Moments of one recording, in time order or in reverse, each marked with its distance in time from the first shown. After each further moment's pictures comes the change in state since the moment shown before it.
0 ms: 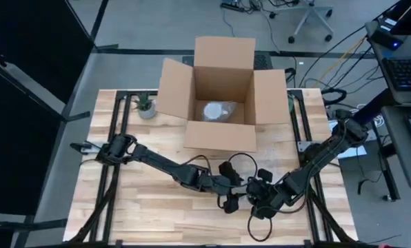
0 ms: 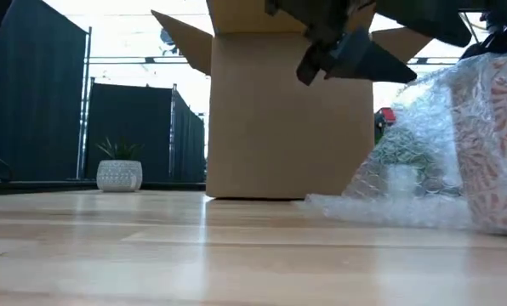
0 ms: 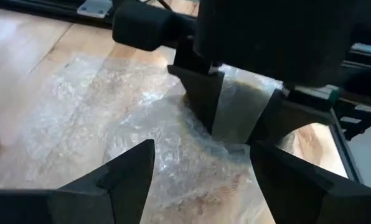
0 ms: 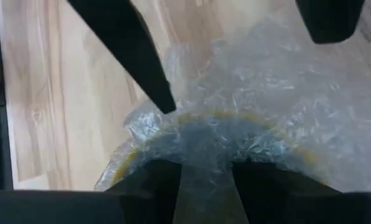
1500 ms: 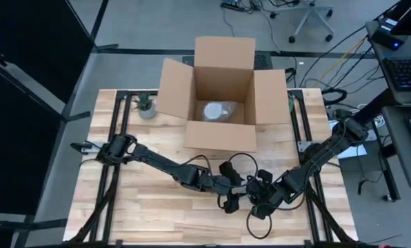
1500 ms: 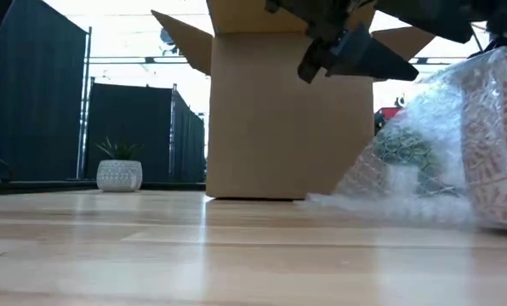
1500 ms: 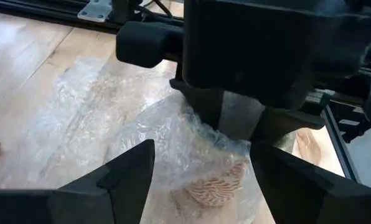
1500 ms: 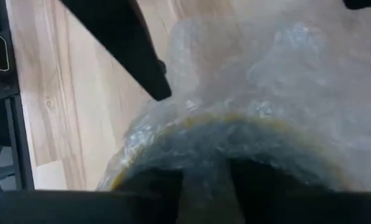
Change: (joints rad) left arm 0.001 0.008 0.004 0.021 -0.006 0.005; right arm -0.015 -0.031 -0.007 0.018 -0.093 0.001
